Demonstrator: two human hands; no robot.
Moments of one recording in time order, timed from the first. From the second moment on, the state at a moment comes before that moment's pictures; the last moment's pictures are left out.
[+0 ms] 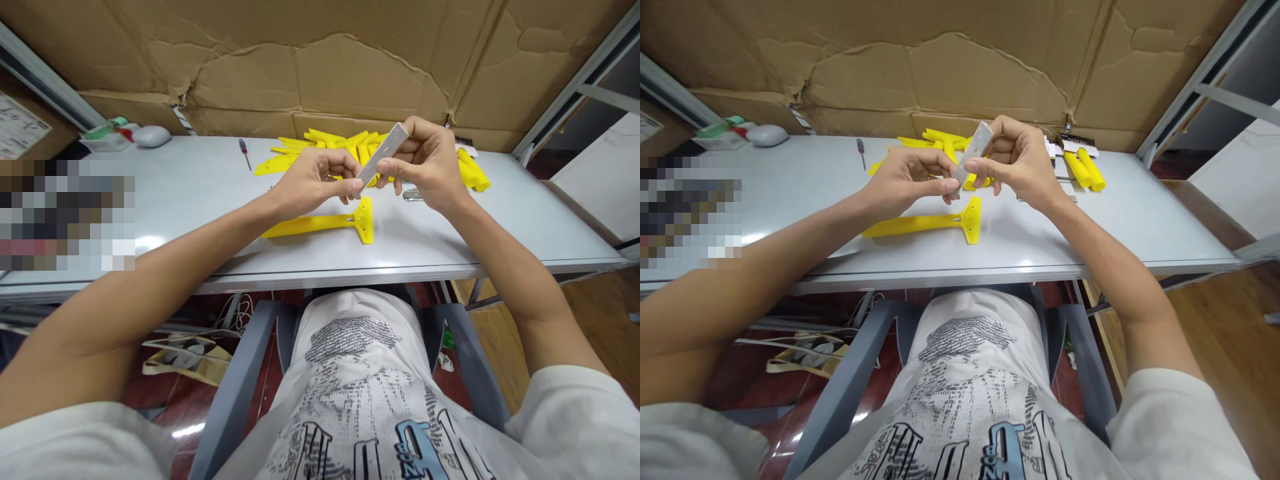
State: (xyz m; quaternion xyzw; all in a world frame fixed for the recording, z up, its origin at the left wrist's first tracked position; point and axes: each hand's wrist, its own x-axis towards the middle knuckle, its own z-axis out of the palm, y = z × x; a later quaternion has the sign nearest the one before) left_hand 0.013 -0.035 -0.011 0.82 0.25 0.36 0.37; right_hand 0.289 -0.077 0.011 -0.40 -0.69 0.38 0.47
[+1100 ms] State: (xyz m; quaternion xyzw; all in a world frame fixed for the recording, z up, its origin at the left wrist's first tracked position) left_hand 0.002 0.009 -0.016 0.80 0.14 0.49 0.32; right_hand 0.294 -0.071 -0.007 -0.33 -0.78 0.16 0.50
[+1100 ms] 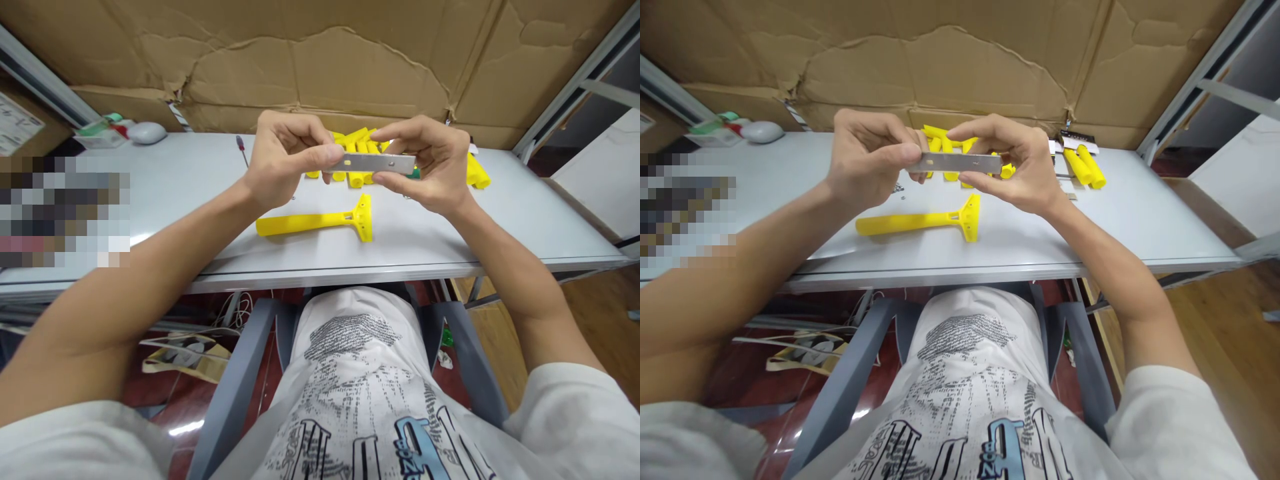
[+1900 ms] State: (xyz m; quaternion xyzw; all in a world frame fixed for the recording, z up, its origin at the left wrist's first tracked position) left_hand 0.006 -0.027 -0.013 0.92 0.30 0.11 0.24; right_hand 0.305 -0.058 0.003 -0.46 -0.63 0.54 0.31
